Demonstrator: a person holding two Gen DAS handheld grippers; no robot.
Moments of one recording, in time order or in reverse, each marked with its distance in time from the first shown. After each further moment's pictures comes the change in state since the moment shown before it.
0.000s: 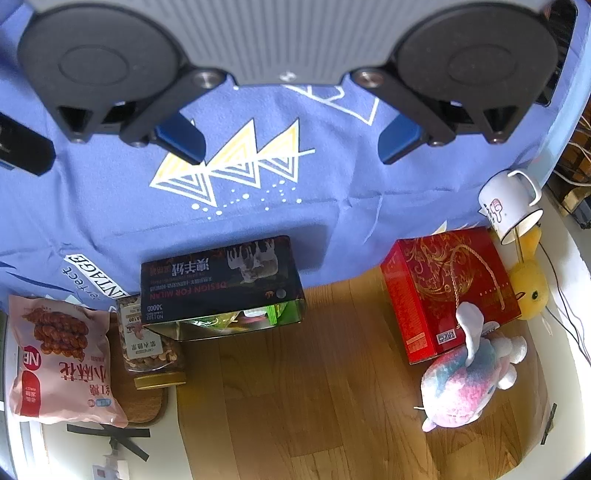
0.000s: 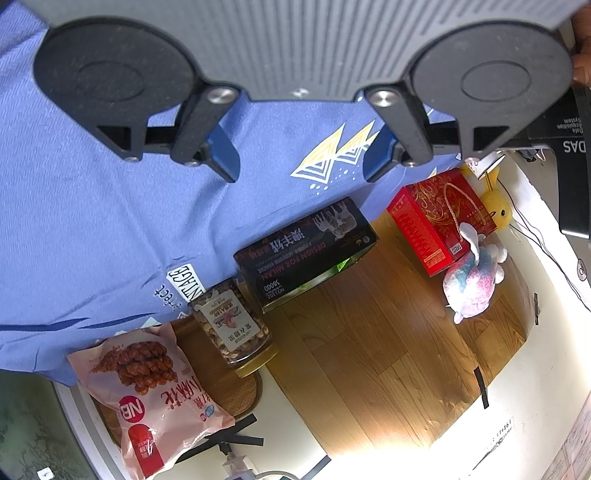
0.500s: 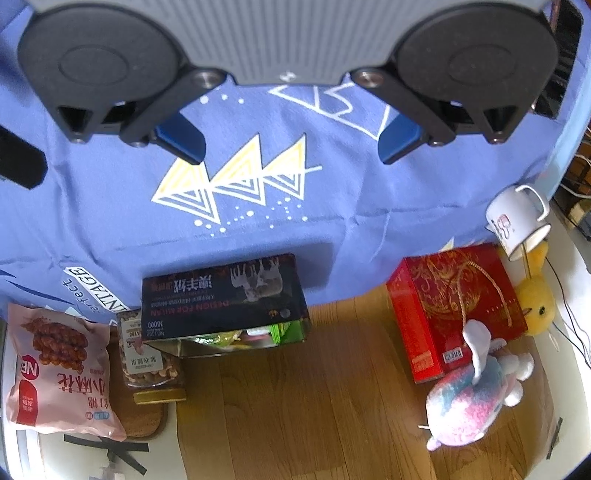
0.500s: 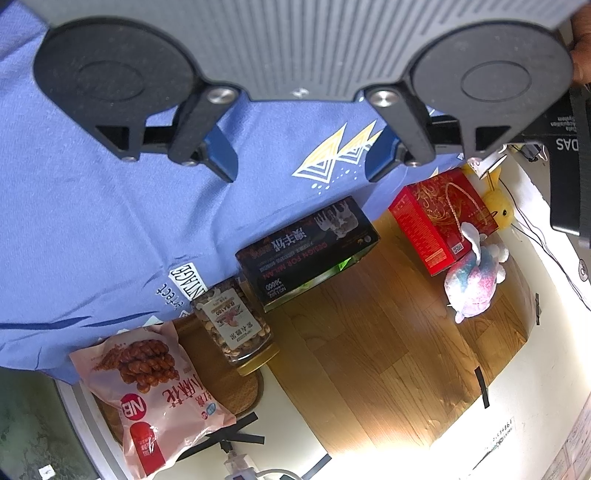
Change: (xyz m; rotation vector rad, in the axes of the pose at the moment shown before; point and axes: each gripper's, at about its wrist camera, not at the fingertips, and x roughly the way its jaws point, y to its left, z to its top) left arm 0.008 -0.002 -0.004 -0.012 0.060 -0.020; right arm -0.001 0.000 -0.001 -0.008 -0.008 -0.006
